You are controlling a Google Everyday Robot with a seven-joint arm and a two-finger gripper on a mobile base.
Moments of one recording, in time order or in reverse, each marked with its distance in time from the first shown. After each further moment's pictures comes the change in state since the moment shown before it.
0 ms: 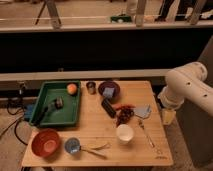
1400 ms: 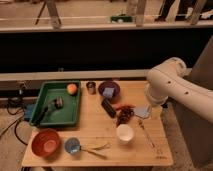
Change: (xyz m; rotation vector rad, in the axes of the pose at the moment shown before) arm -0.067 -0.018 -0.015 0.065 0.025 -0.171
